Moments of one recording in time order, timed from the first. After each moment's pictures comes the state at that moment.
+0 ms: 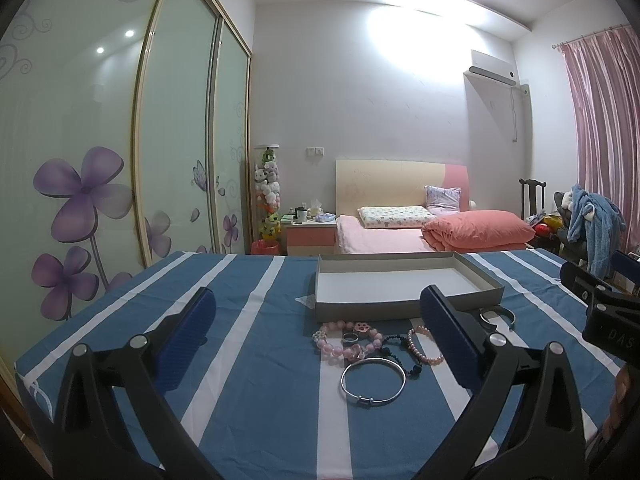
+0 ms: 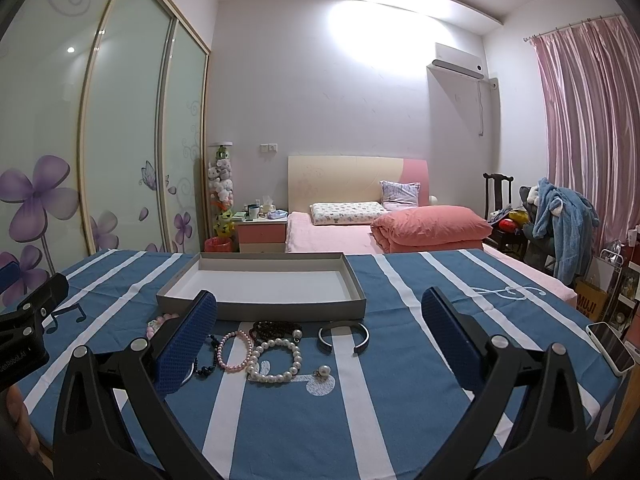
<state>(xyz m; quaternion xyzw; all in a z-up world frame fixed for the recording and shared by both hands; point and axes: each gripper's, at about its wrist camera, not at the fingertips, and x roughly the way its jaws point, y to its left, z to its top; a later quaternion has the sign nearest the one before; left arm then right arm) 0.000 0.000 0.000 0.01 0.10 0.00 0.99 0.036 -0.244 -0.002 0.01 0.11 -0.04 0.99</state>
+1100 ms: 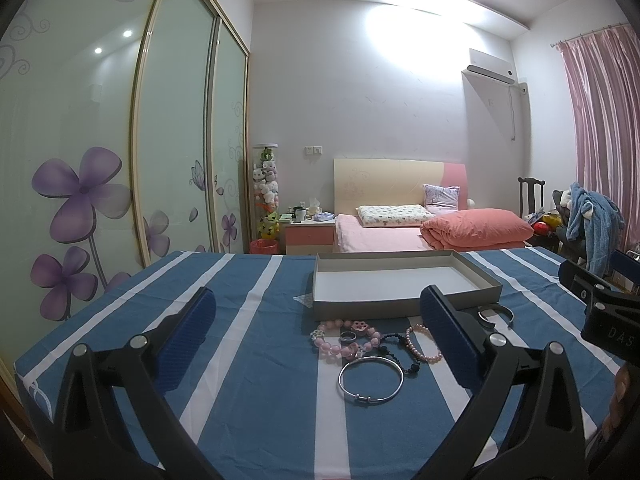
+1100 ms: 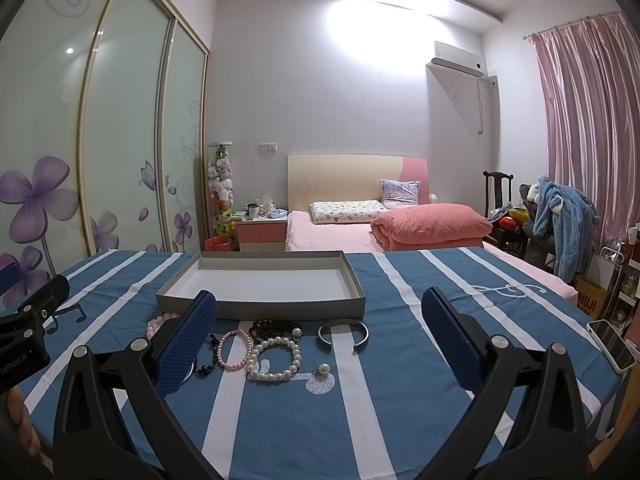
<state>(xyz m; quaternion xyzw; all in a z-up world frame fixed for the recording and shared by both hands) 0.001 0.000 0.000 0.01 0.11 0.00 0.99 0.037 -0.244 -0.004 0.01 0.11 -0.04 0.99</state>
